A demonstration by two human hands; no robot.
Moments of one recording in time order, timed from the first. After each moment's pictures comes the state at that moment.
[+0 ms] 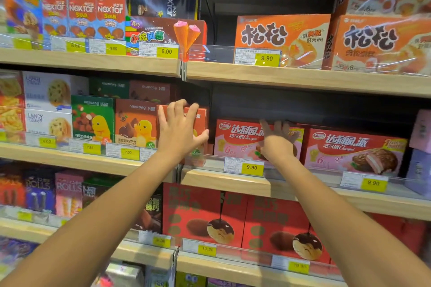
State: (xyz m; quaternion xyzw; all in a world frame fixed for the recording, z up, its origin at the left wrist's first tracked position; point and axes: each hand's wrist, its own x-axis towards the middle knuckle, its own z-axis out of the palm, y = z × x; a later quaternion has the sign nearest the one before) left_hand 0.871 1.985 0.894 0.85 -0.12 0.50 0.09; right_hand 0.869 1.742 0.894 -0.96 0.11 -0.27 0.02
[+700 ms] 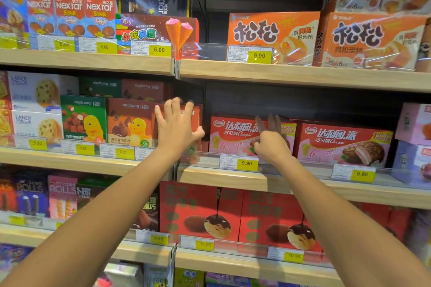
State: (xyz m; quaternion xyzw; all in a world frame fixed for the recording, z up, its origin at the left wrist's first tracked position) left_hand 0.875 1.977 0.899 0.87 -0.08 0.47 0.08; right_hand 0.853 1.740 0.889 -0.96 0.07 -0.26 0.09
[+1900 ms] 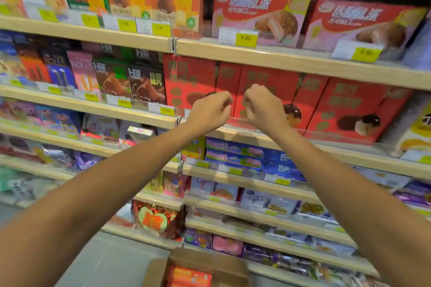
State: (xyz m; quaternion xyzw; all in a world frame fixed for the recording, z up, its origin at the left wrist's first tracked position) left_hand 0.740 1.907 0.708 0.91 -0.25 0.24 0.24; right_hand 0.721 1.741 0.724 -0.92 -0.20 -0.32 0.06
